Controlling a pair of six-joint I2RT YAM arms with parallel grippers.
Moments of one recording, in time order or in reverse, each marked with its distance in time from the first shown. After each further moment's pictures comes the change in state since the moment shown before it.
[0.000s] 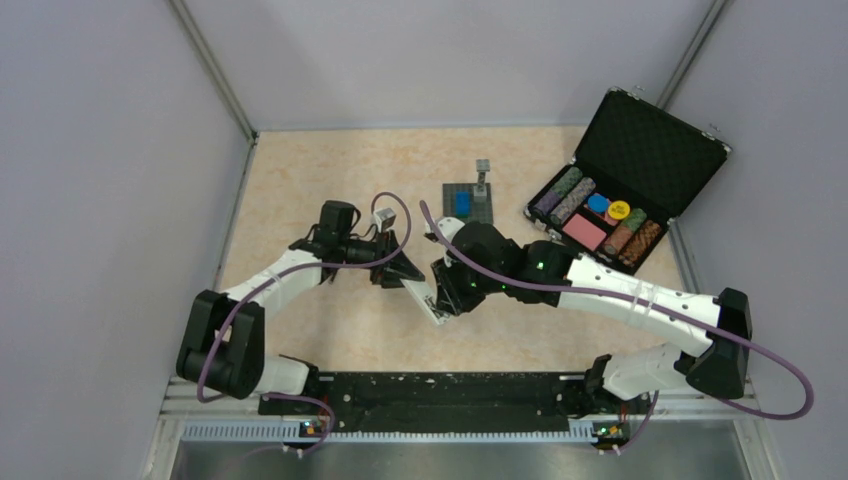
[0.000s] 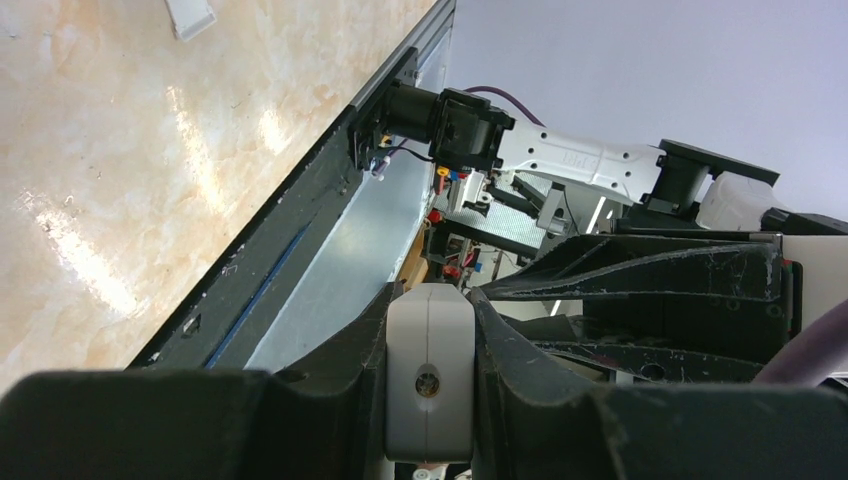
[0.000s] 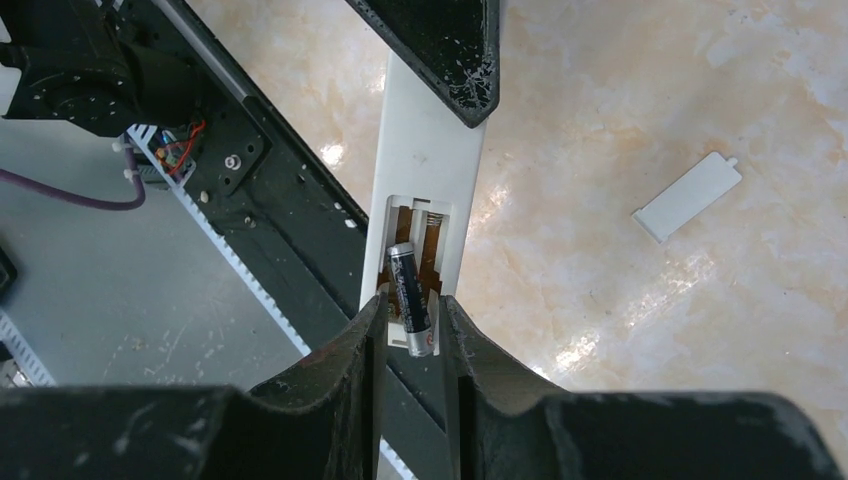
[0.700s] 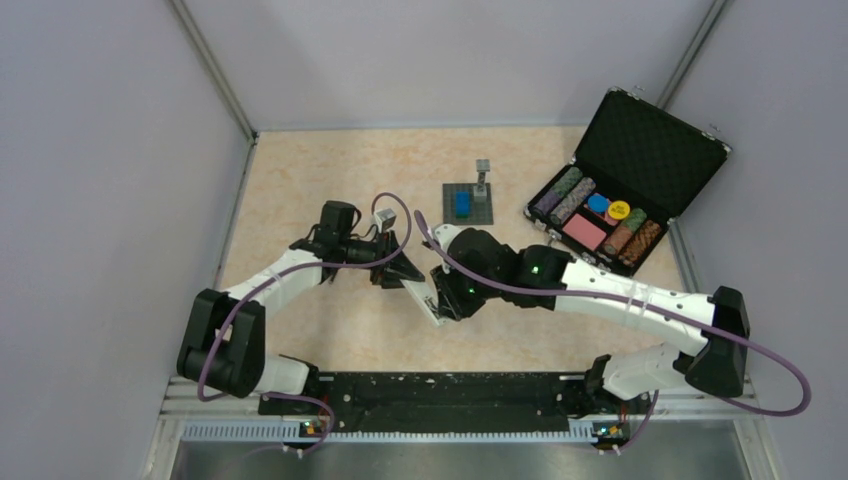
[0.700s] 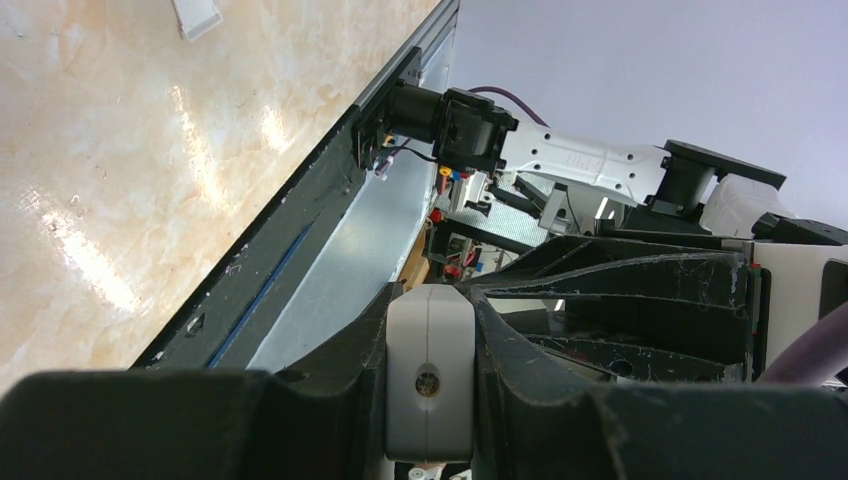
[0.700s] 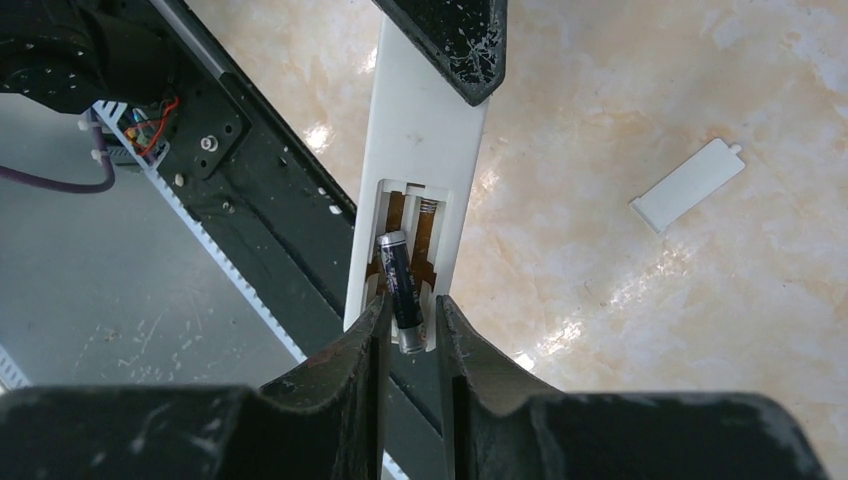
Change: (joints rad) left arm 0.000 0.011 0.000 -0.003 -0.003 0.004; right arm 0.024 0.010 -0.026 0.000 0.011 -0.015
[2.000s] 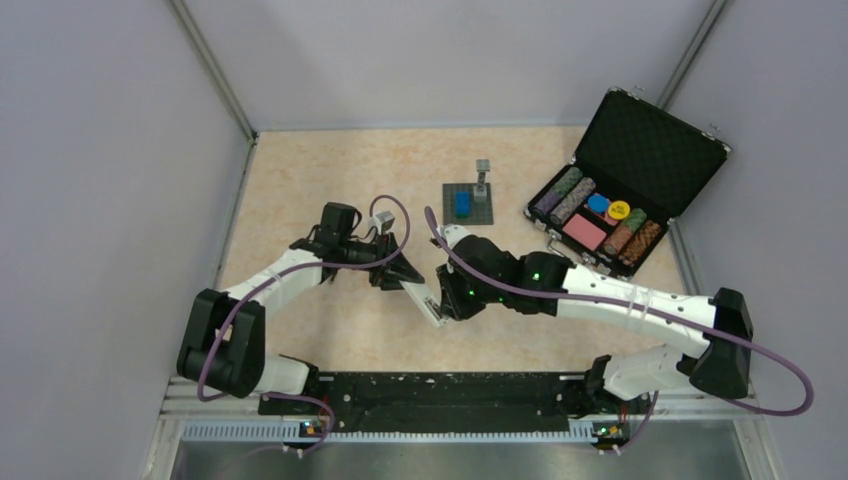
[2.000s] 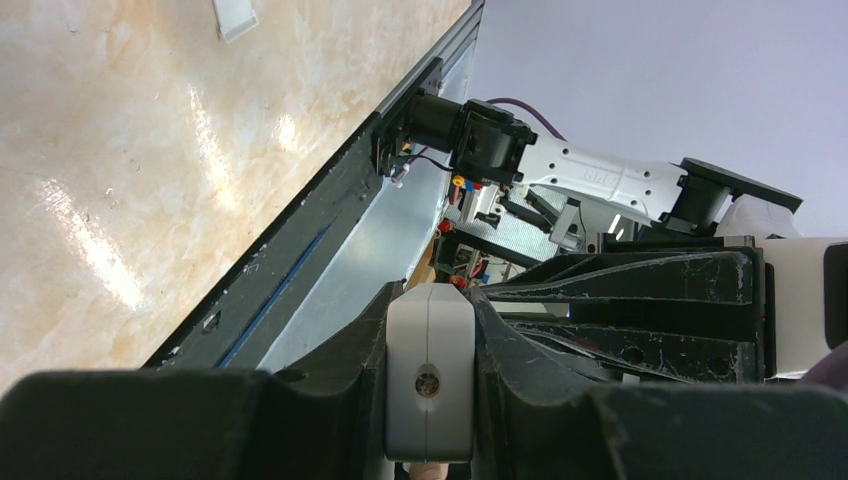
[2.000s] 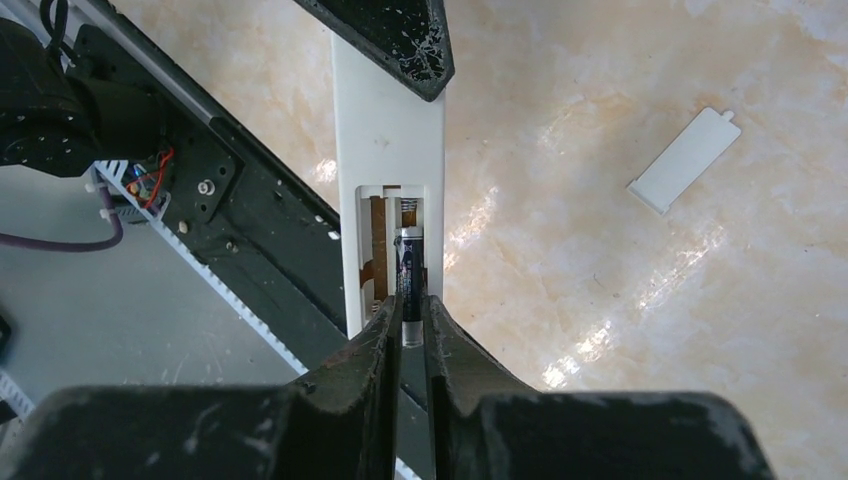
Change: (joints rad) left arm -0.002 0.000 0.002 -0.054 -0.048 0.030; right arm 0.020 -0.022 -0.050 0.040 0.096 0.138
